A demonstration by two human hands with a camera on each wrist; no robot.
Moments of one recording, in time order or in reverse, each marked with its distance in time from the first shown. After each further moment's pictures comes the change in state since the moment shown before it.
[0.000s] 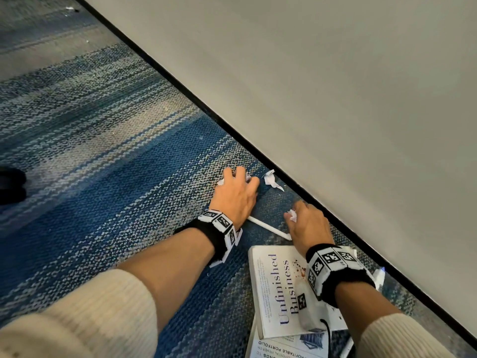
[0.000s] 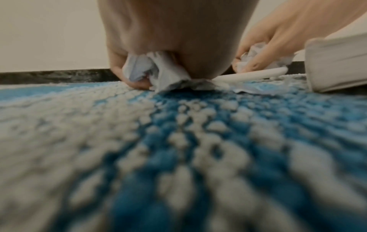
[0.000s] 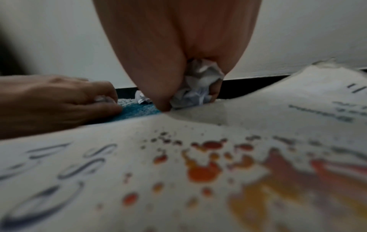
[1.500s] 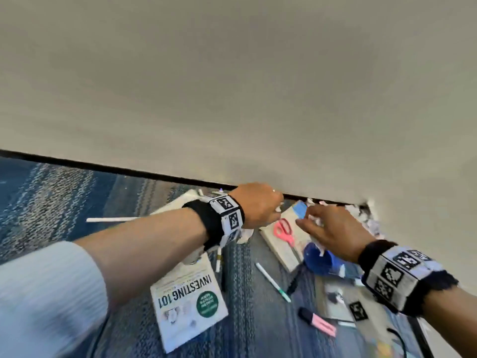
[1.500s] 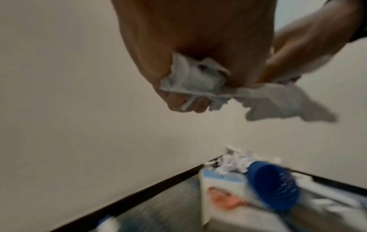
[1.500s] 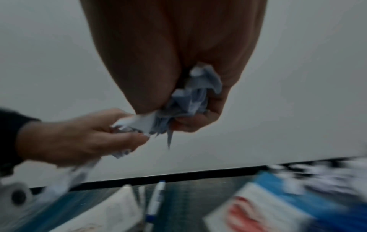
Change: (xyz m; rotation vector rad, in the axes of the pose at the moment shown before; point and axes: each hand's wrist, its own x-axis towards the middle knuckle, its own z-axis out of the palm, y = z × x) left_hand -0.109 0.280 -0.164 -0.176 -0.249 1.222; right_hand -0.335 0.140 -0.175 0.147 0.077 0.482
